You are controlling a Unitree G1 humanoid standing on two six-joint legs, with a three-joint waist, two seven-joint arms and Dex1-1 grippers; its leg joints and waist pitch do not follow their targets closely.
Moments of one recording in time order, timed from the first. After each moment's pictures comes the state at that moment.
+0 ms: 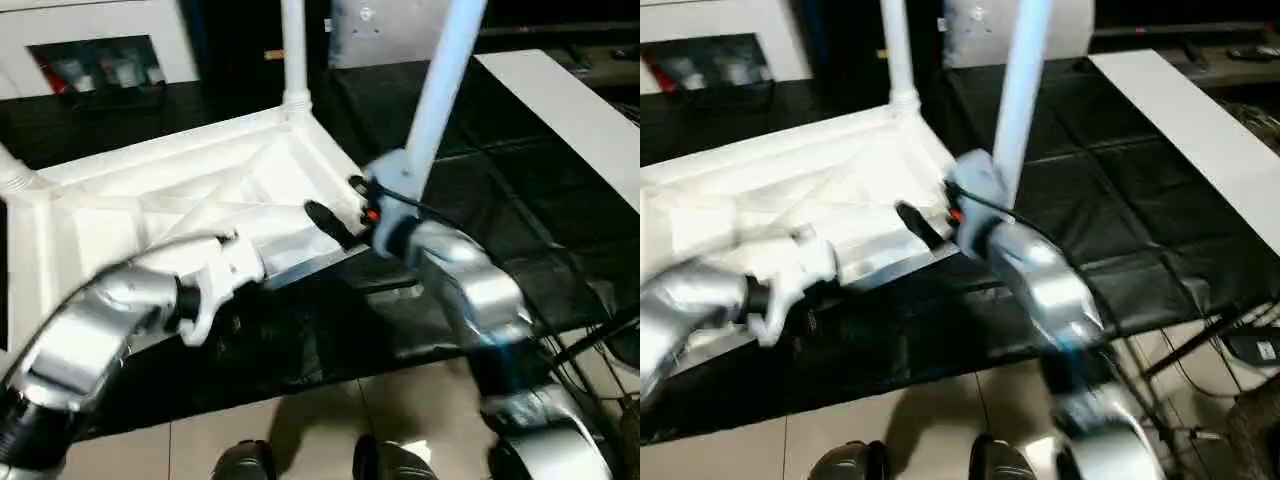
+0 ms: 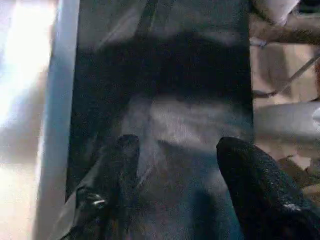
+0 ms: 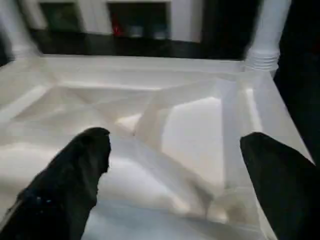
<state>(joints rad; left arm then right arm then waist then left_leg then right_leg) -0.31 0.66 -0.25 -0.28 -0.15 0.81 -1.06 -0.69 -0.02 0.09 0.39 0.15 0.37 0.38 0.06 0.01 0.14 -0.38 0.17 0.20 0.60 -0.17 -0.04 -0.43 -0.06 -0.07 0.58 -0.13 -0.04</state>
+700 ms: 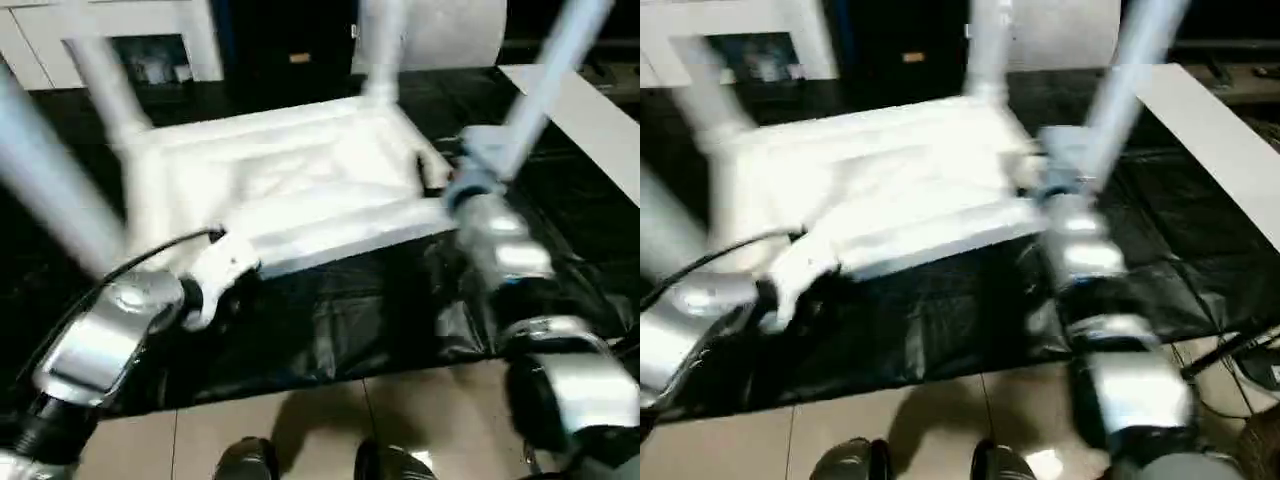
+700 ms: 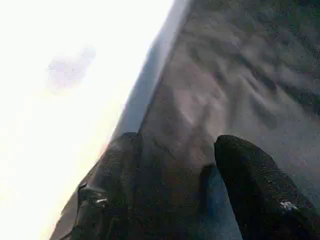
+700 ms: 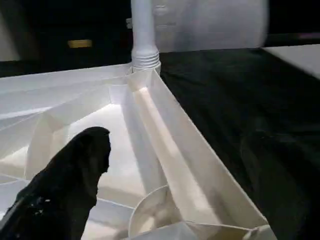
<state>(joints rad) -0.33 0.56 -0.22 -0.16 -0.05 0.73 -0.78 -0.87 -0.24 -0.15 0.93 0.15 0.02 0.06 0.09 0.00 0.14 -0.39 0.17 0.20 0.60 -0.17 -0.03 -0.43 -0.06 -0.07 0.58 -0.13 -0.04</state>
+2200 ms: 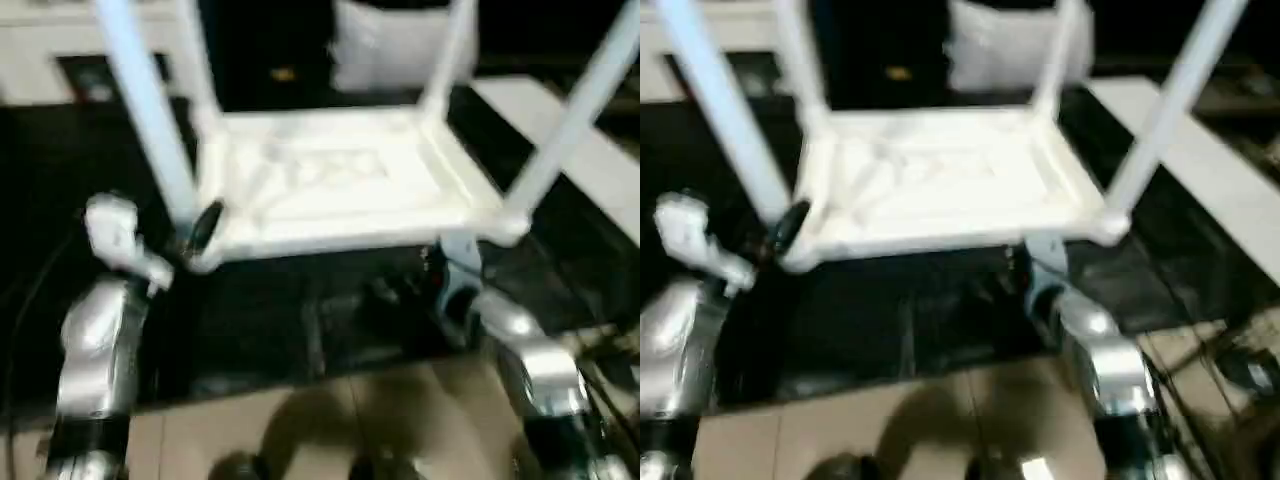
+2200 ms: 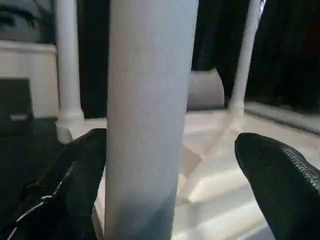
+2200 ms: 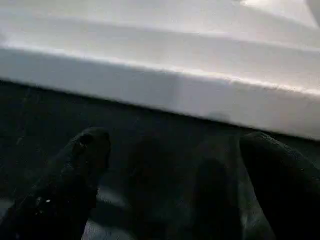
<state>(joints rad) -0.35 0.29 0.24 0.38 -0.34 -0.12 -0.63 -0.34 -0.27 0.05 0.22 0.19 0.47 0.31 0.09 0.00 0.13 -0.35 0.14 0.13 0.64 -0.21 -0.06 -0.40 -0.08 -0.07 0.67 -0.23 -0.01</state>
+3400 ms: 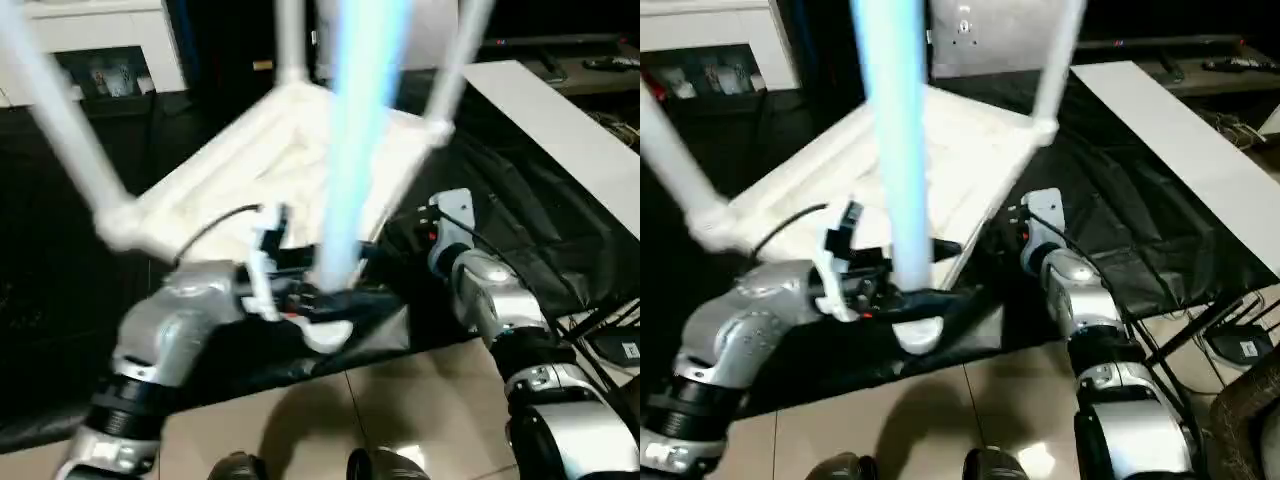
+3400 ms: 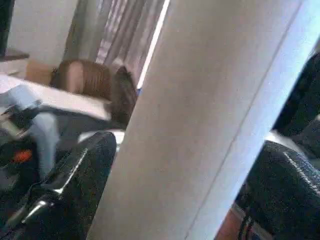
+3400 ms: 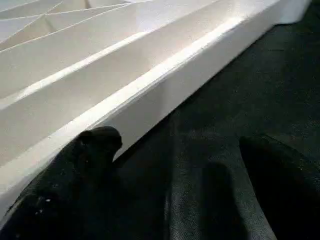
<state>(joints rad) -0.40 0.20 -0.18 -0.05 -0.62 0.53 -1.11 -0.66 -0.18 -0.03 0.83 0.13 0.09 0.37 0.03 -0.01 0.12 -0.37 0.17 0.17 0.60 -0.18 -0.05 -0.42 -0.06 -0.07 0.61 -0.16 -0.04</state>
